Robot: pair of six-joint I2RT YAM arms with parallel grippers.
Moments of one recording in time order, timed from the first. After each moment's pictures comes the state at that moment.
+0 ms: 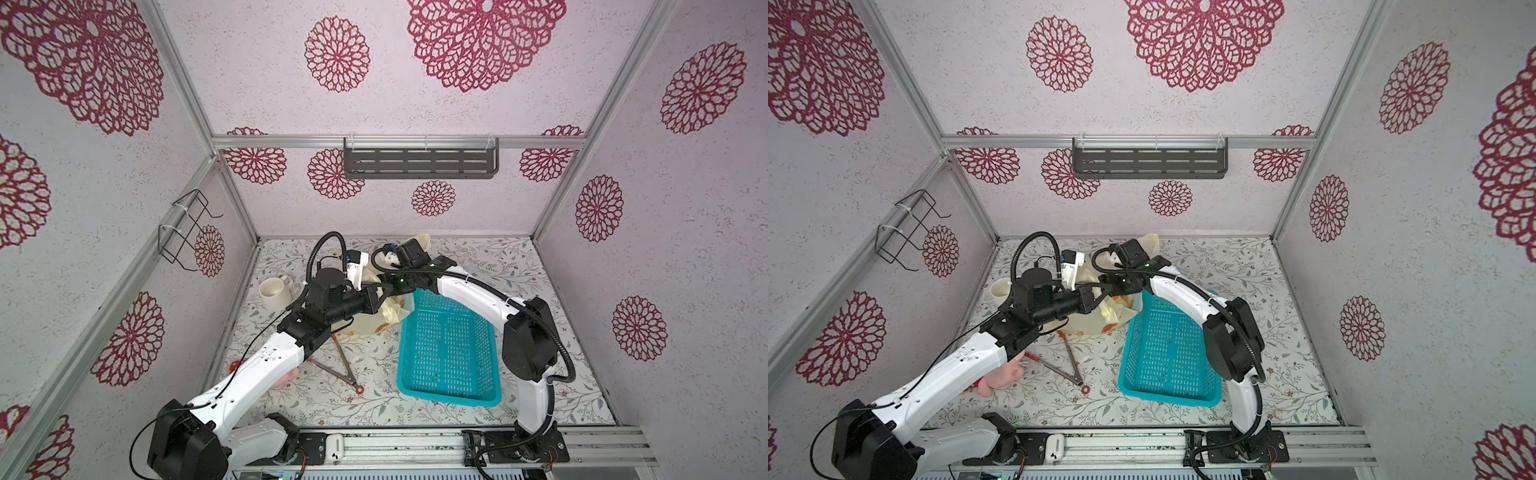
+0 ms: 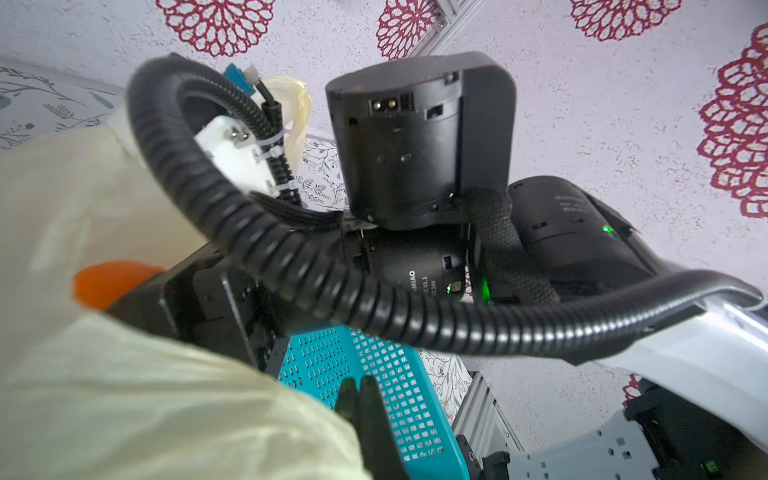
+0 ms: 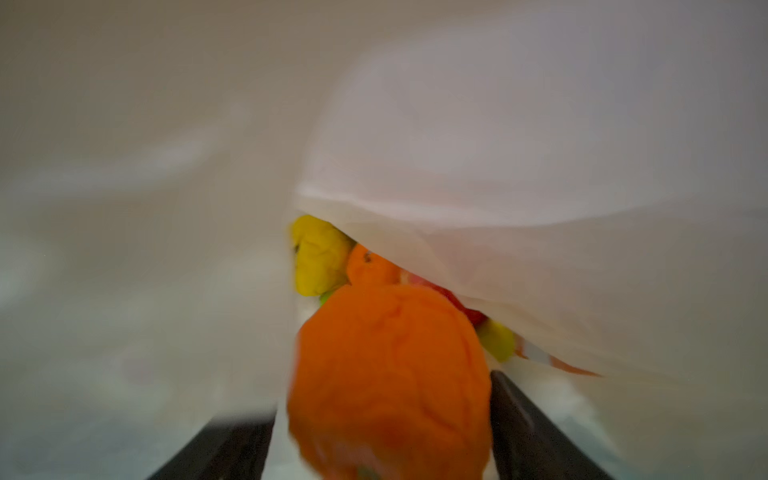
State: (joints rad) left arm -0.55 1.19 0.93 -0.01 0.36 -0.65; right arm 0.71 1.98 1.73 -0.57 -0.33 0.37
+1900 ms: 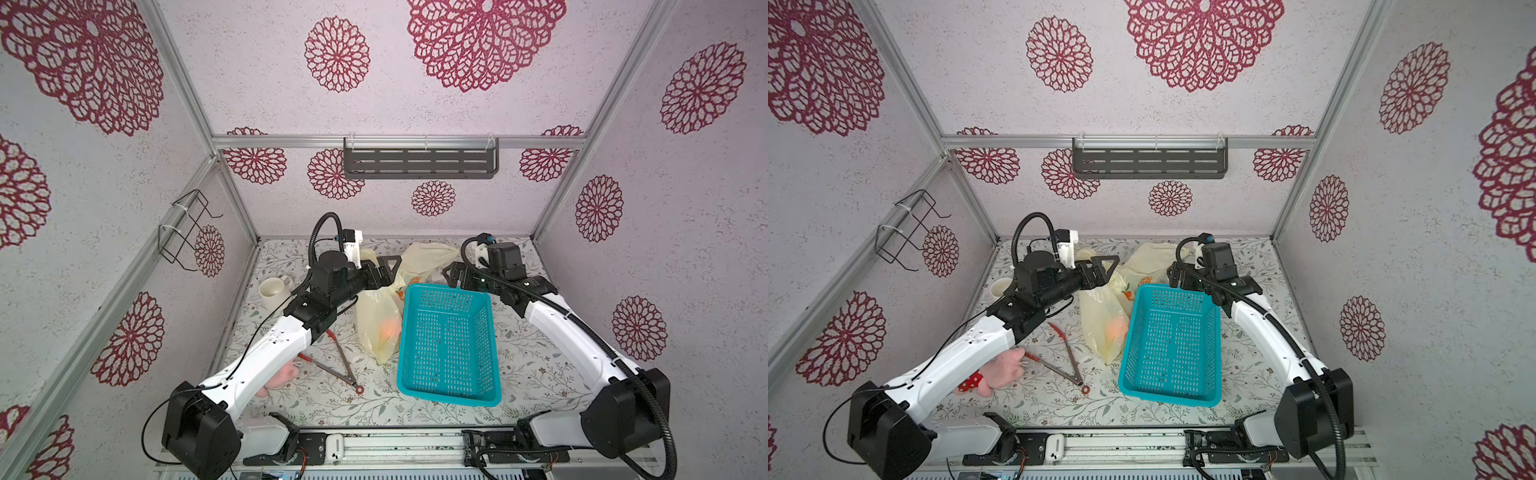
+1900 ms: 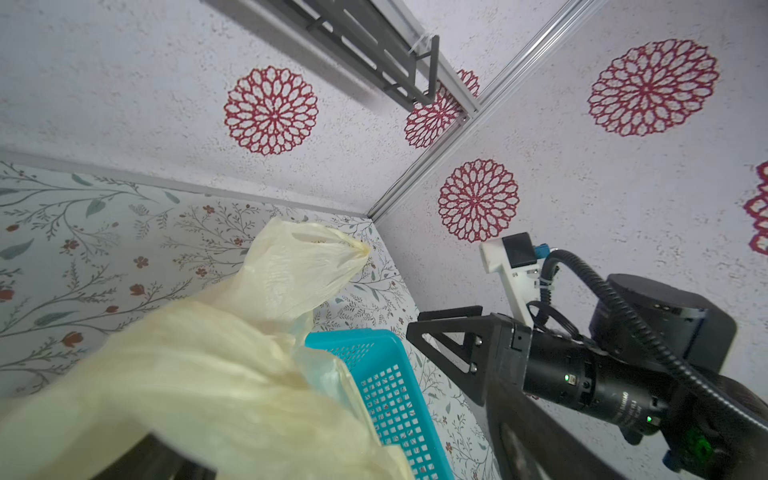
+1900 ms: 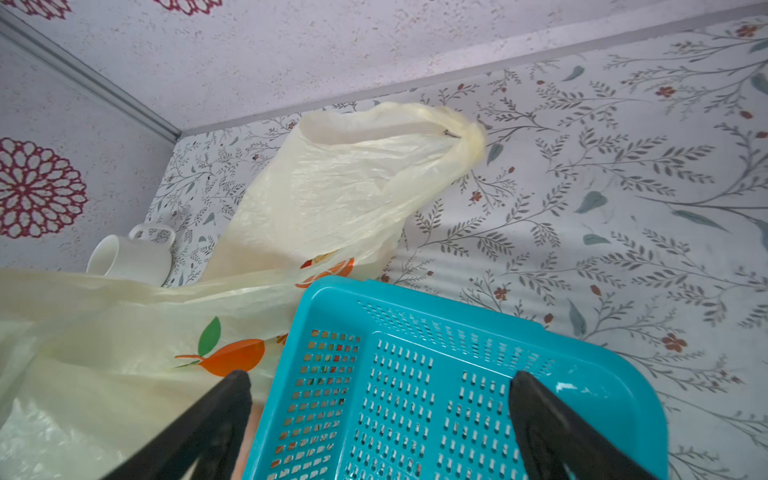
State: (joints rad) left arm -0.53 1.28 1.09 0.00 0.17 -0.64; right arm 0.32 1.35 1.19 -0.48 -0.13 0.40
